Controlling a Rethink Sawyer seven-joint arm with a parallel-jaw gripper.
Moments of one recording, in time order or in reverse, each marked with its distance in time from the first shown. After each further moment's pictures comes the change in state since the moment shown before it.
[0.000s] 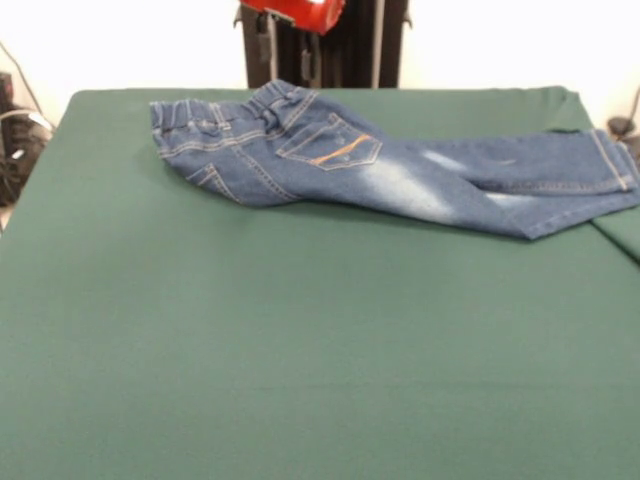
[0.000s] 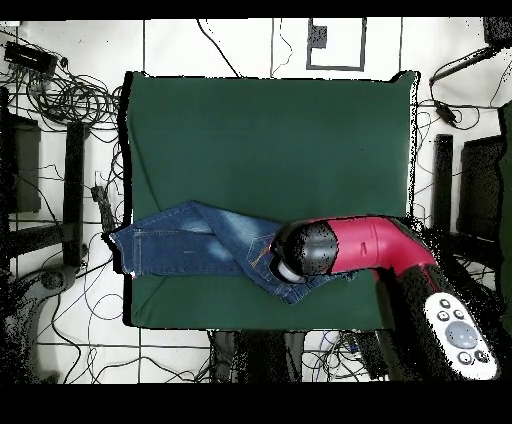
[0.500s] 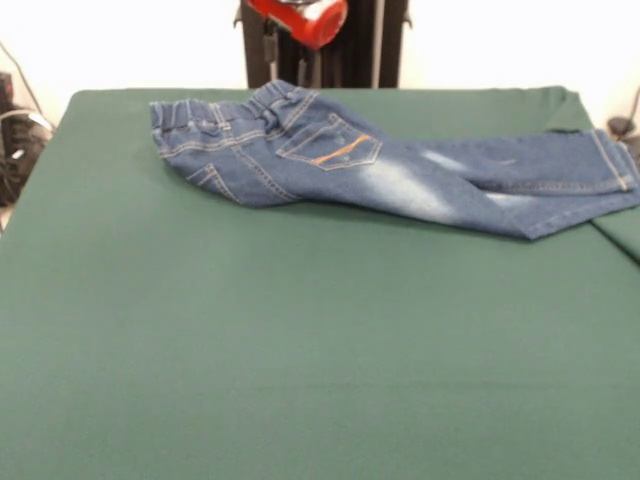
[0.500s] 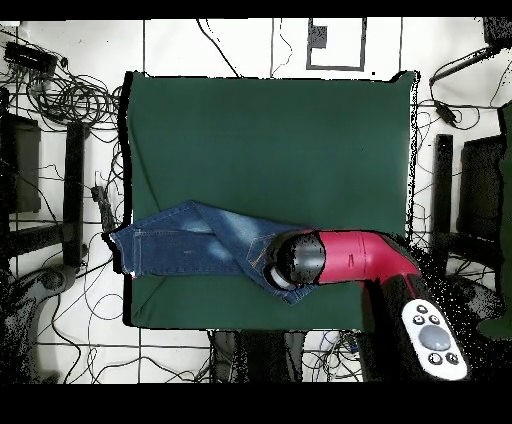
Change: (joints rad) arm 0.125 0.045 -0.198 -0.007 0.054 -0.075 0.139
